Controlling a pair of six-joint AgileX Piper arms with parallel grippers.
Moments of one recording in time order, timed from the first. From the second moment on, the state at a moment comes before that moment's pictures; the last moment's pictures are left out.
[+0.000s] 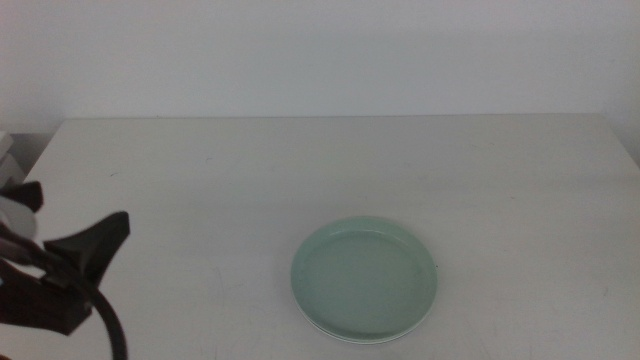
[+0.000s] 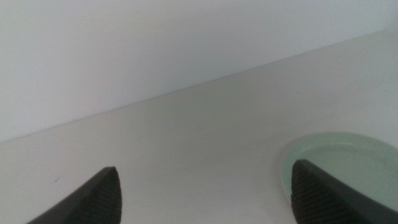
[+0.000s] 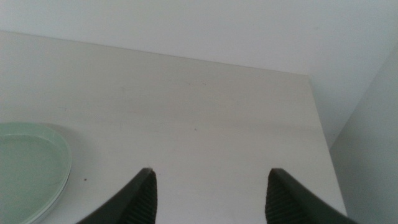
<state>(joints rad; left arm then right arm) -0.44 0.55 -0.46 0.26 0.25 -0.23 0.15 0.46 -0.53 -0.17 0.53 0.10</state>
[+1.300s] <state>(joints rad) -0.17 0.06 -0.07 0.09 0.29 -0.23 0.09 0.11 -0.17 -0.08 0.50 0.09</state>
